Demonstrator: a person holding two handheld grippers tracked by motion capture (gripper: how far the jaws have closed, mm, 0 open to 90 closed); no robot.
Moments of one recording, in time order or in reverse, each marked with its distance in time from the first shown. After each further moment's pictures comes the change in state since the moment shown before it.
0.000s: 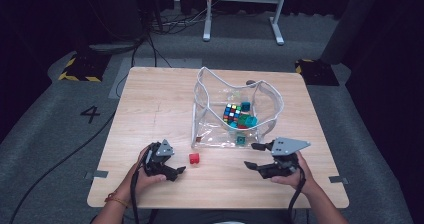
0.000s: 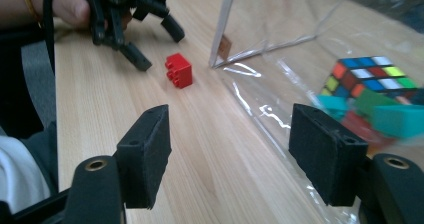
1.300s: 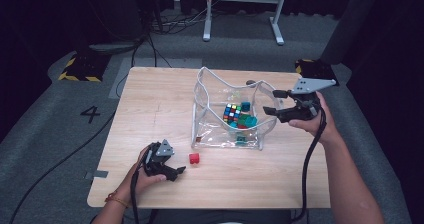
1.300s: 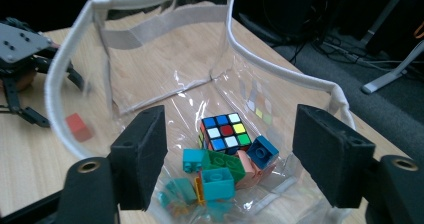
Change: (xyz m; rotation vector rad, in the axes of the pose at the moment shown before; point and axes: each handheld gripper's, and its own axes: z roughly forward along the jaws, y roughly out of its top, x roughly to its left) left arm 0.000 0.000 0.000 0.000 0.000 0.000; right arm -0.103 0.096 -0.060 0.015 -0.182 0.027
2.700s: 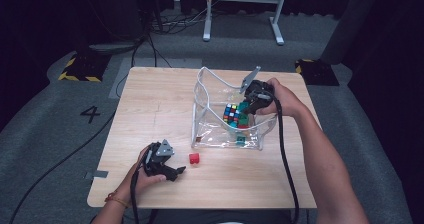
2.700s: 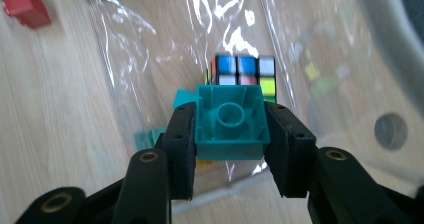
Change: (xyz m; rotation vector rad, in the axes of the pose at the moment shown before) left arm 0.000 0.000 0.000 0.000 0.000 -0.002; right arm -0.011 0.034 0.125 0.590 0.161 -0.290
